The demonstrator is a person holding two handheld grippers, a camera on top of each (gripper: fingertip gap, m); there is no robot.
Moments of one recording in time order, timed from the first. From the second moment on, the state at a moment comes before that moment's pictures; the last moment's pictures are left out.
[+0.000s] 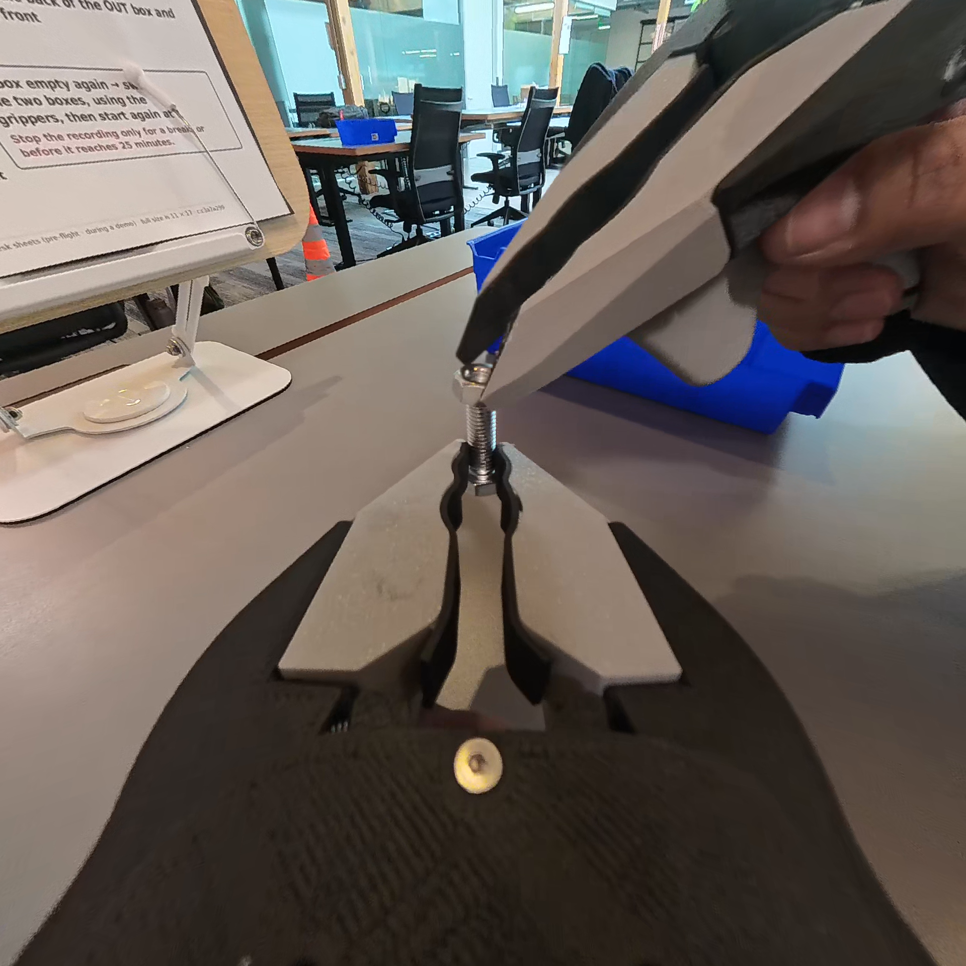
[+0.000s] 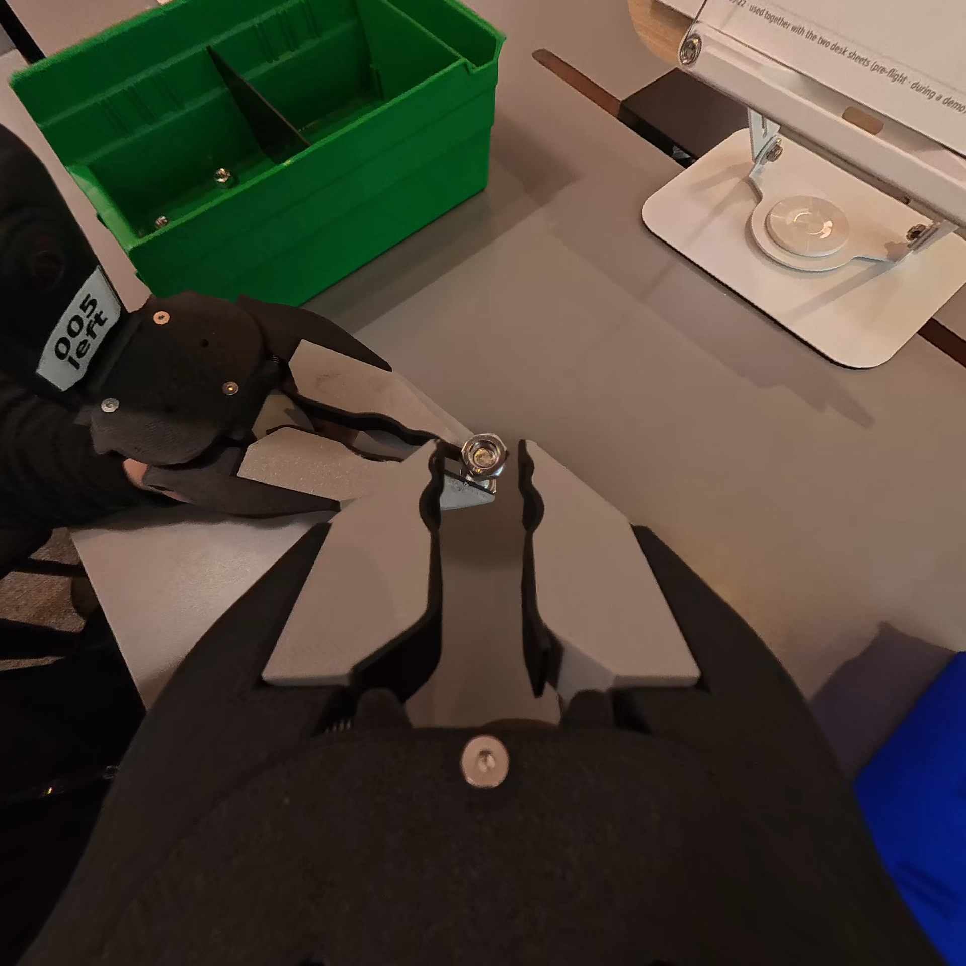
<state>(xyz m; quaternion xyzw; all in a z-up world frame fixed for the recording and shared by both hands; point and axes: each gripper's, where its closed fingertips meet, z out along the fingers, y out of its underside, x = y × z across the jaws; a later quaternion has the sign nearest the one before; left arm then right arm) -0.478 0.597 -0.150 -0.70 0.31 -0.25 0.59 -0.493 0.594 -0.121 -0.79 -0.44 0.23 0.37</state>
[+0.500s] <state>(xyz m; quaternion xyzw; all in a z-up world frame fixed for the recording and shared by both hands) -0.453 0.558 -0.137 -0.62 0.40 -0.39 0.55 -0.469 0.561 -0.083 -0.65 -0.51 0.38 0.40</state>
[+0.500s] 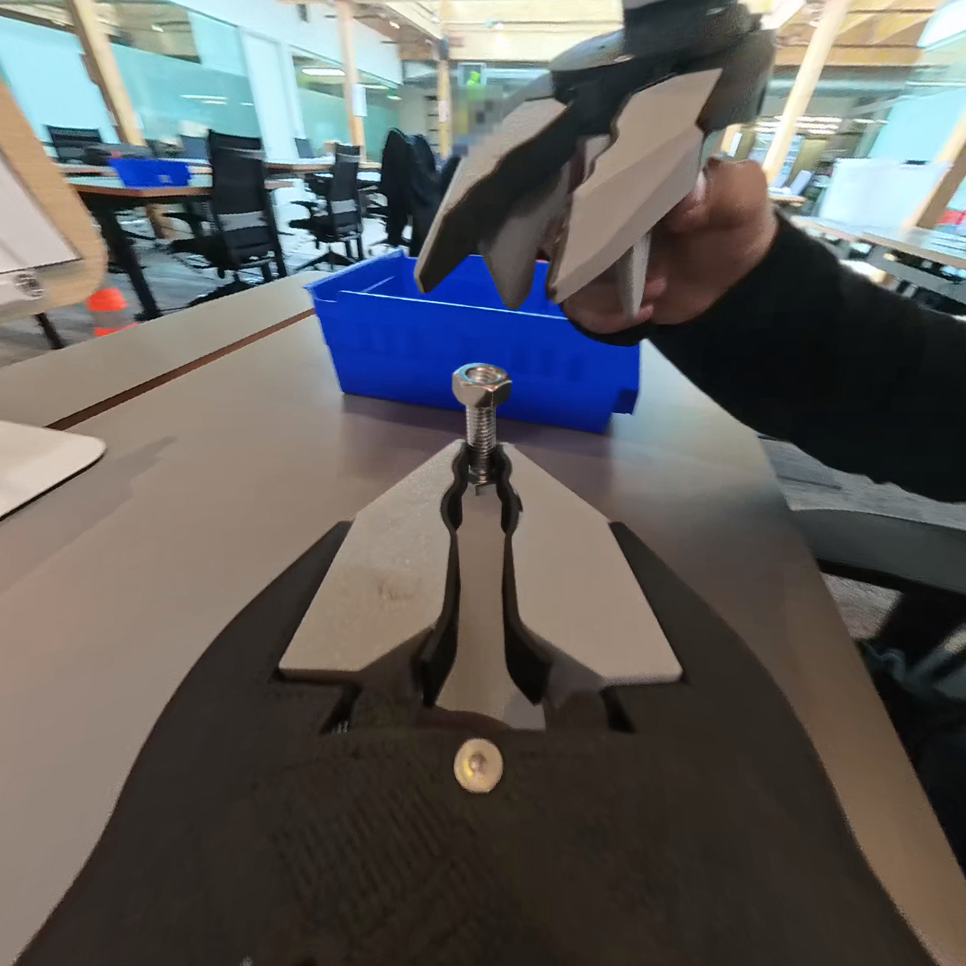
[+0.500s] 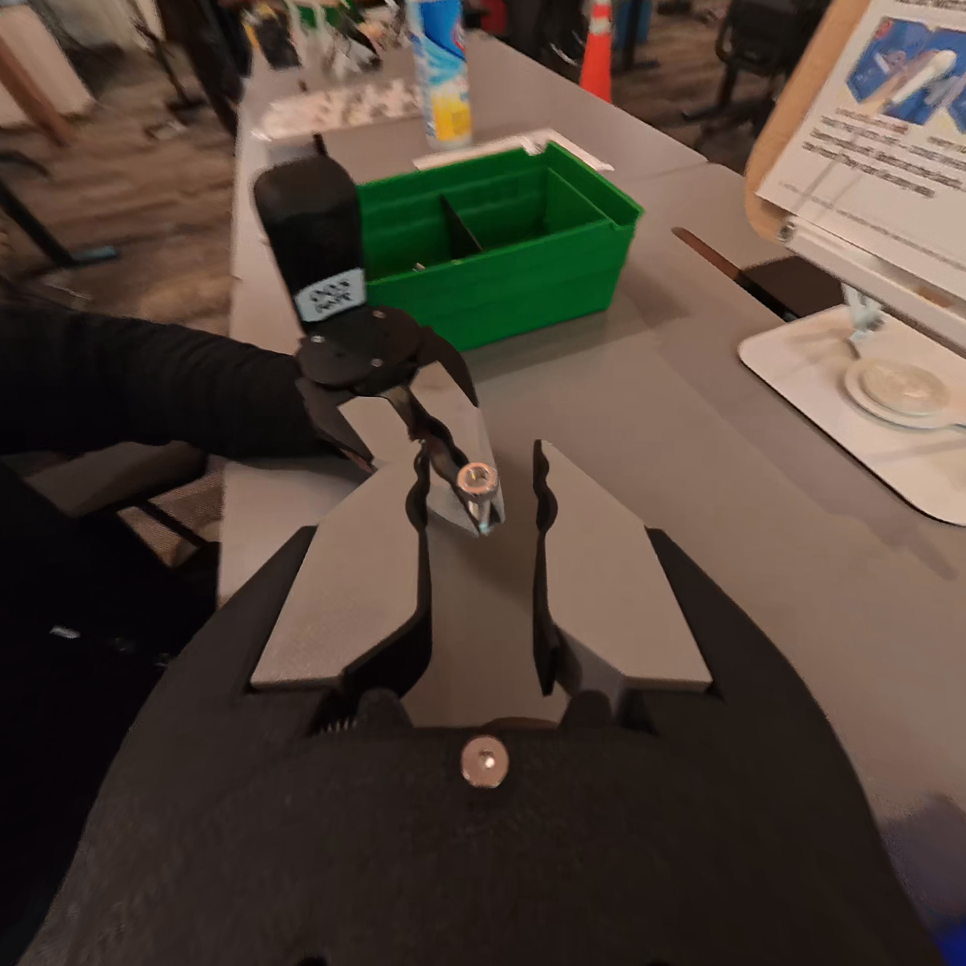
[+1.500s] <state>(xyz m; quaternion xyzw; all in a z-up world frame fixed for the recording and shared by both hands) -0.444 0.515 -0.118 -0.55 0.46 -0.45 0.53 -0.490 0.500 -0.098 -0.54 -0.56 0.48 0.42</state>
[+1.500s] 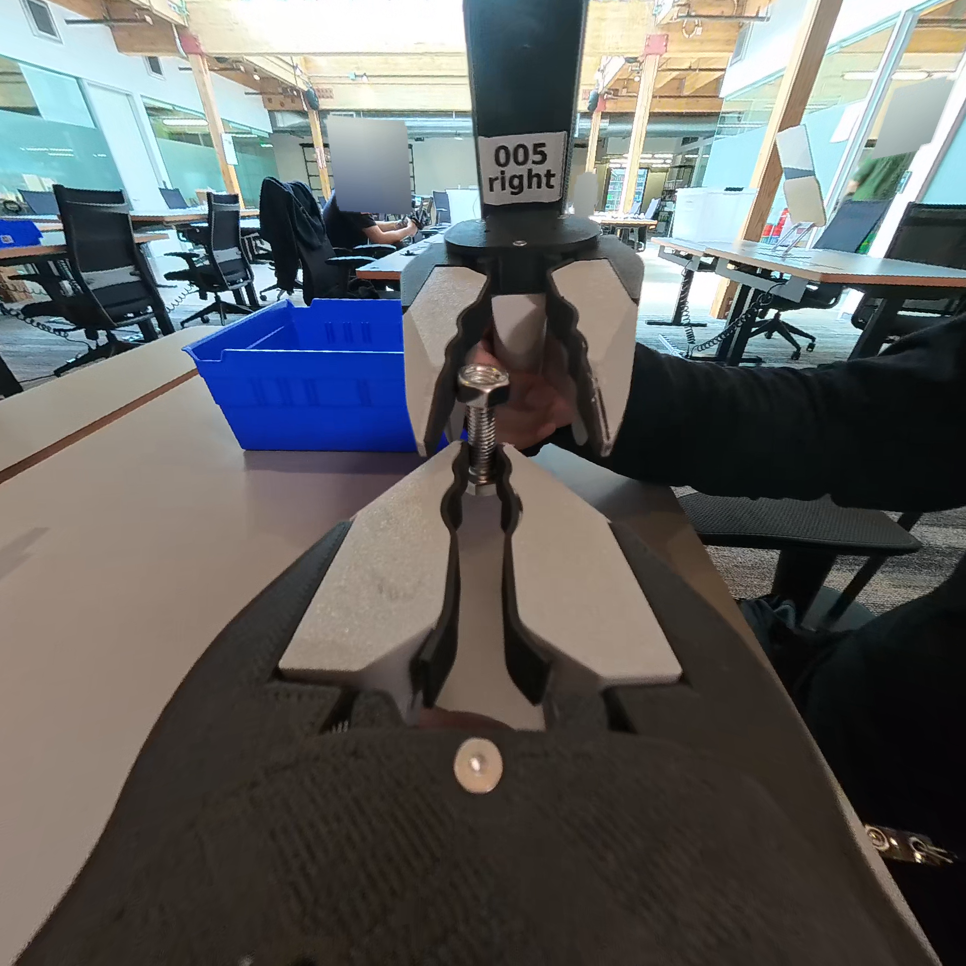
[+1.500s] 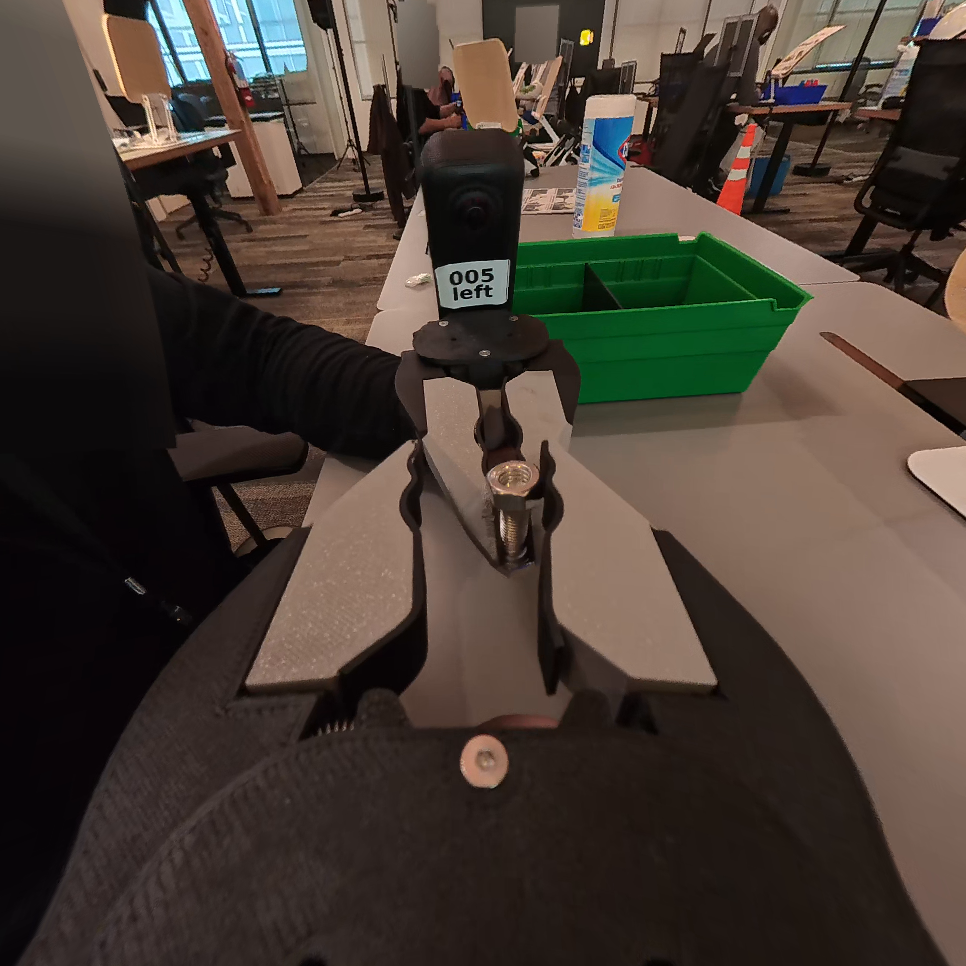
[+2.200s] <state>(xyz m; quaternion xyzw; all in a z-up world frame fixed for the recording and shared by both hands) -0.444 0.518 -0.122 -0.56 0.46 -0.44 0.53 -0.471 0.513 -0.096 -0.55 -0.52 0.48 0.44</state>
